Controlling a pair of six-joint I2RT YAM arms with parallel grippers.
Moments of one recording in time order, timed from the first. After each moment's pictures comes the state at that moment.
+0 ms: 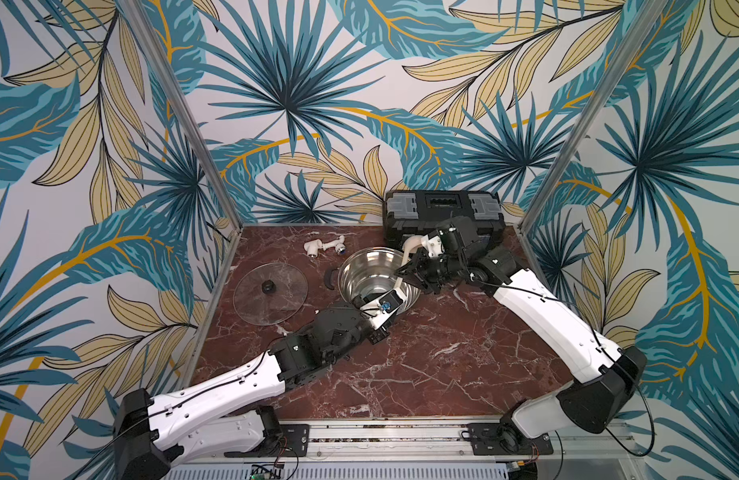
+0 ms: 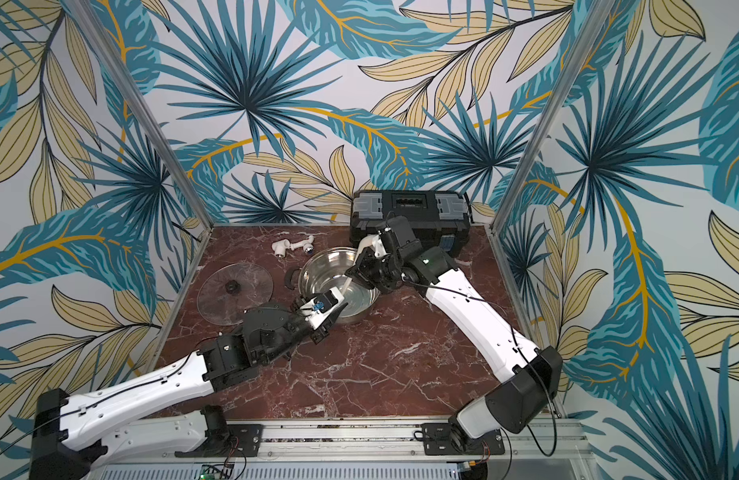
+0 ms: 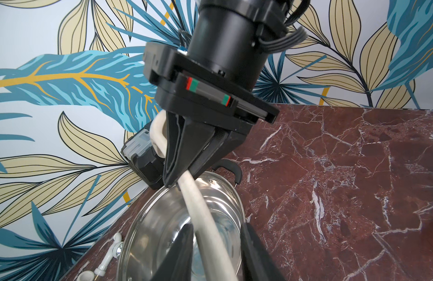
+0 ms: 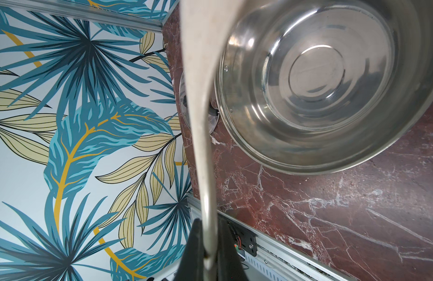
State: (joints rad) left arm -1.02 1.06 0.86 0.00 -0.25 0.31; right arm 0.56 1.50 1.57 -0.80 -0.40 1.08
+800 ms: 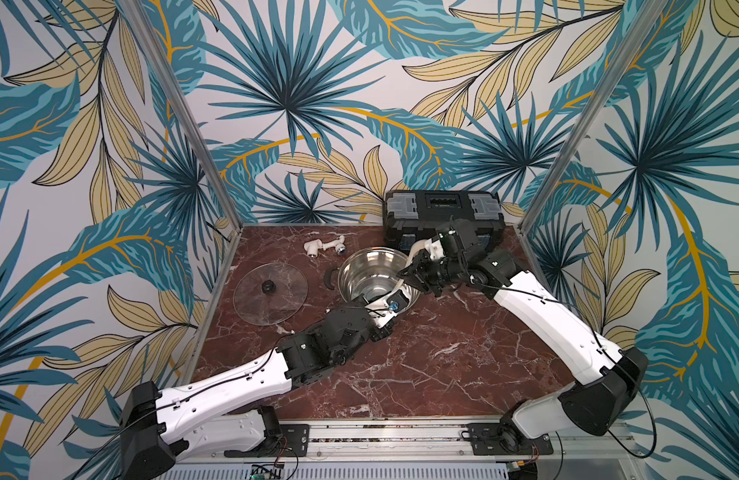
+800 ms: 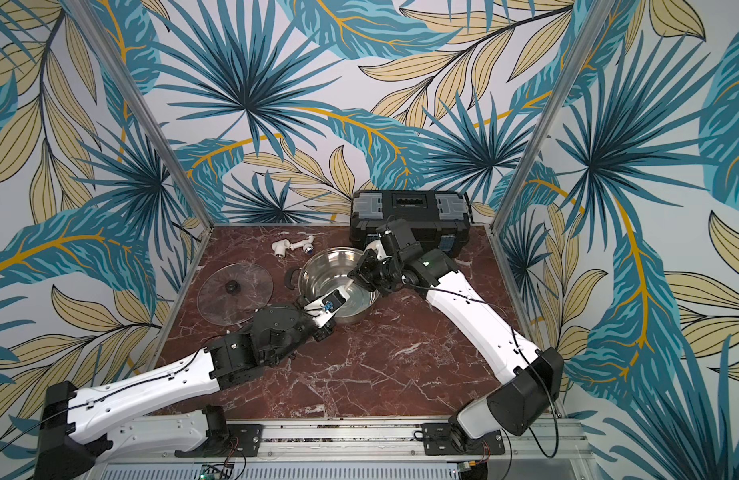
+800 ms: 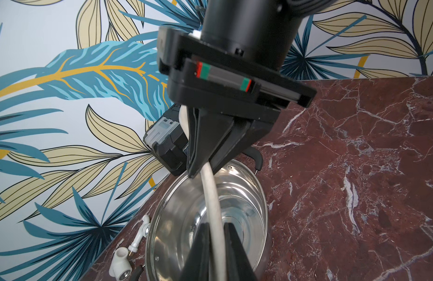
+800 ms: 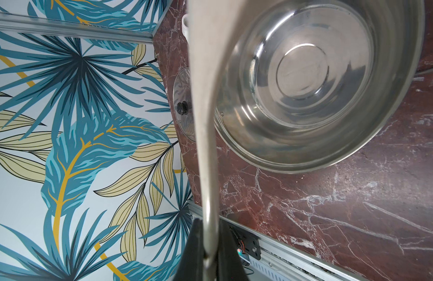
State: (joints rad) left arm -1.05 1.11 0.90 -0.05 -0.40 0.35; right arm 0.56 1.49 1.54 -0.80 -0.36 1.13
